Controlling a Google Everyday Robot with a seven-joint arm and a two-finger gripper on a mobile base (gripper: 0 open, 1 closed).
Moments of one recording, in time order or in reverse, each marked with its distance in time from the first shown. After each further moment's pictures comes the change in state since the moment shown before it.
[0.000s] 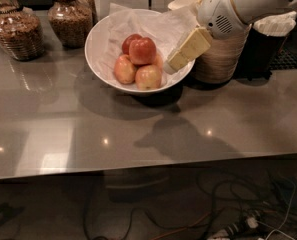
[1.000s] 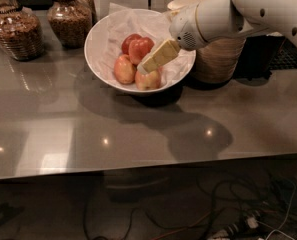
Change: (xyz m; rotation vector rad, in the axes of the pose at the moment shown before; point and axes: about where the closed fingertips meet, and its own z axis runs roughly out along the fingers) arm -0.012 -0.022 0.078 0.023 -0.153 0.014
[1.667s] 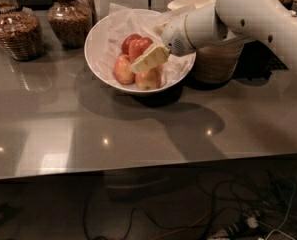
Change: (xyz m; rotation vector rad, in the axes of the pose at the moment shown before) arm 0.015 -0.008 0.037 -0.027 -0.012 0.037
